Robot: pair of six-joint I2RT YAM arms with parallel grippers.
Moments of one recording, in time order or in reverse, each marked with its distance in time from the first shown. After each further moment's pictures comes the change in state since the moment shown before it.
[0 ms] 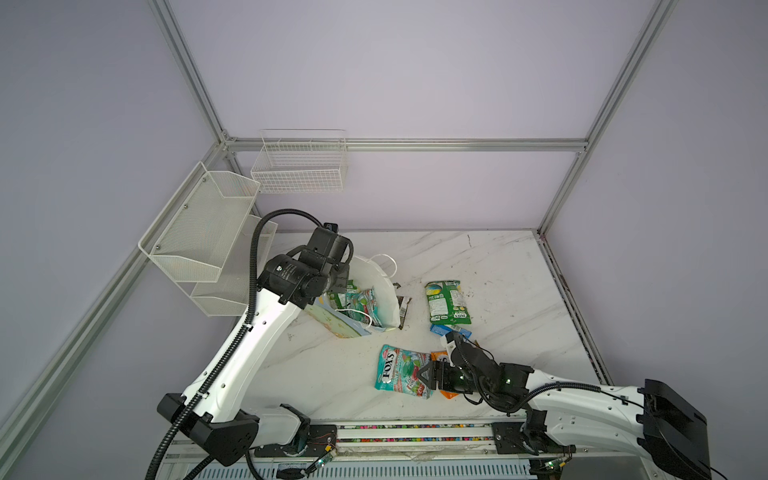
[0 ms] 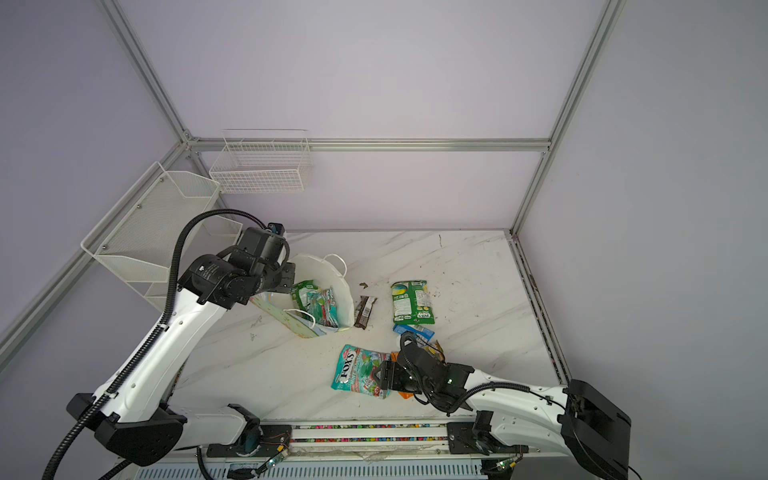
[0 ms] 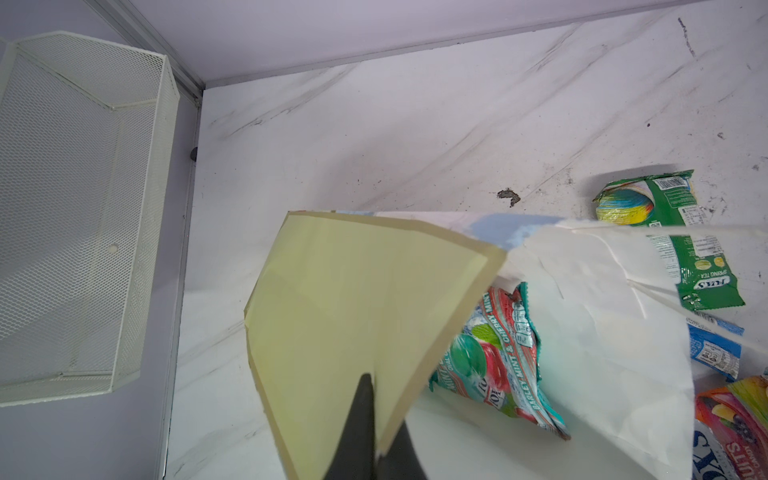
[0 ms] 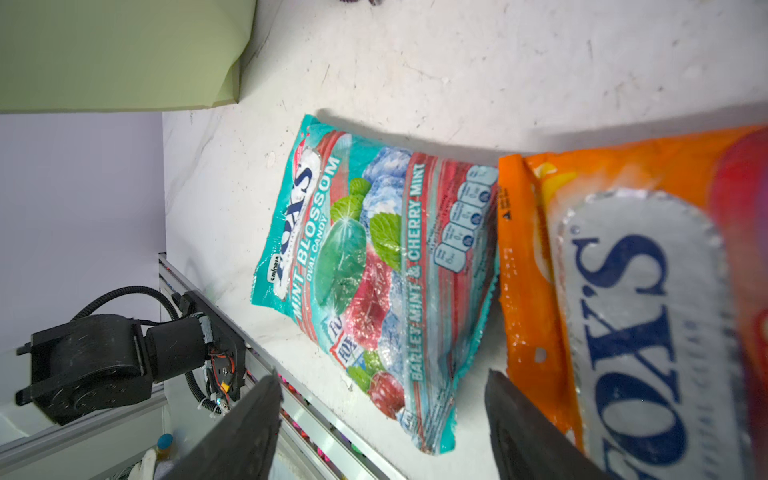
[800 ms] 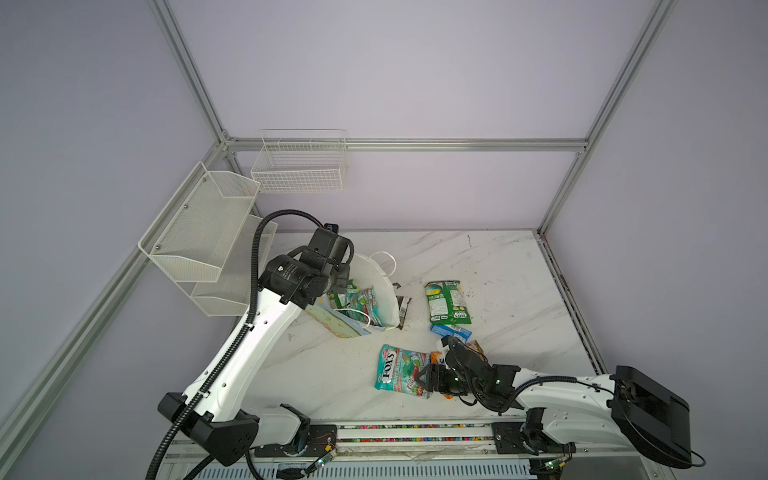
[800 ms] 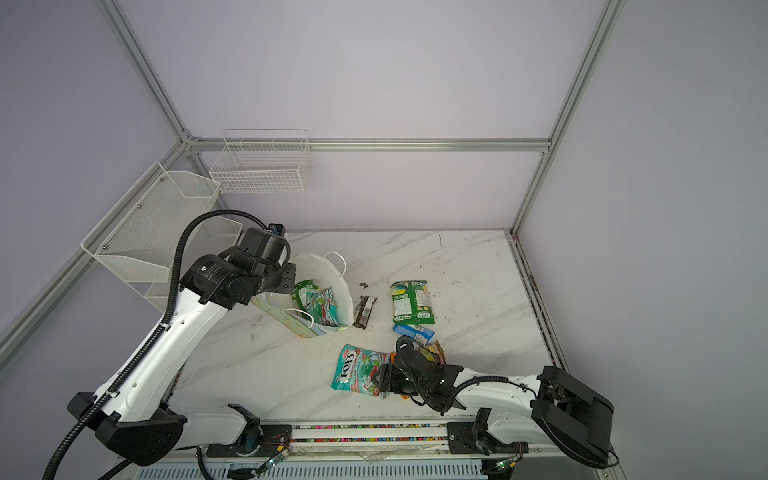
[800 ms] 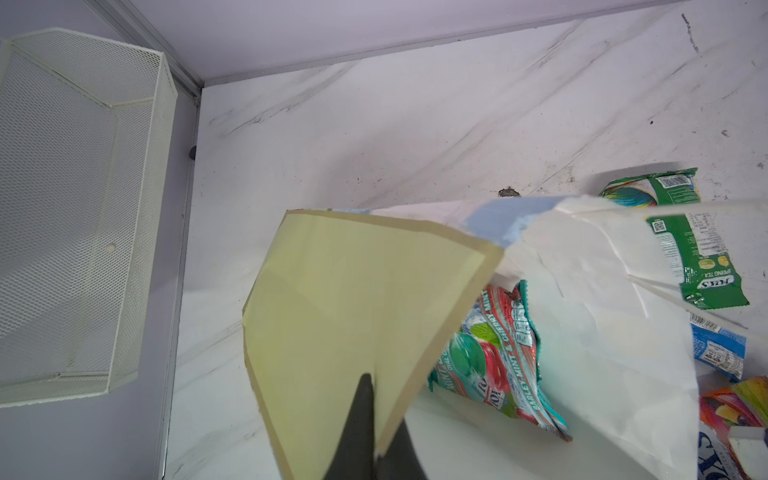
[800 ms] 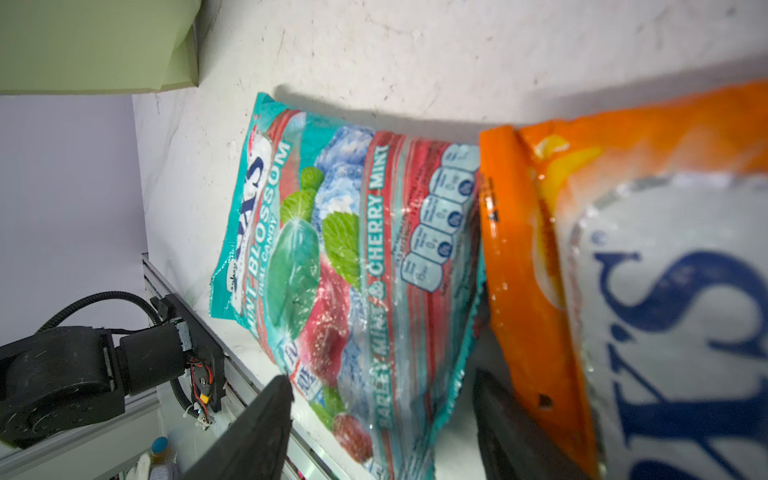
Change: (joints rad) left arm 0.000 0.000 -0.014 0.007 0.000 0.000; right arm -0.006 0.149 -0.045 0.183 -0.033 0.021
